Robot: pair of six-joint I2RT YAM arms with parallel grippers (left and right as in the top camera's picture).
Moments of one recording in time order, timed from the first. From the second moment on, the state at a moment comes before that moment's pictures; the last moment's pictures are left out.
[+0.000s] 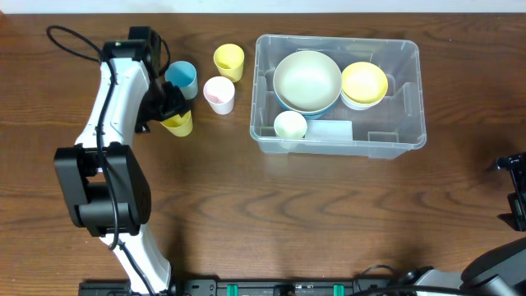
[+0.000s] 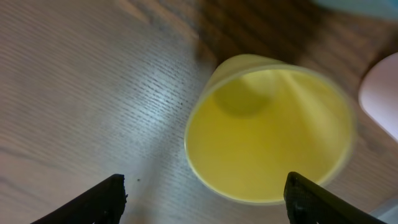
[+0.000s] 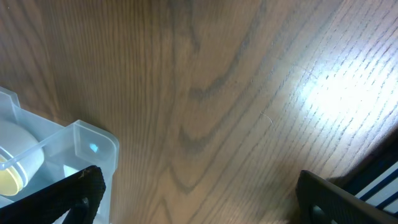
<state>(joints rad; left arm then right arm) 0.03 2.00 1.67 -1.23 -0.04 -0.48 -0.89 1.57 1.28 -1.27 -0.25 0.47</state>
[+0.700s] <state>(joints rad) 0.03 2.00 1.57 -1.20 -0.03 -0.49 -0.89 1.57 1.28 -1.27 -0.25 0.47</state>
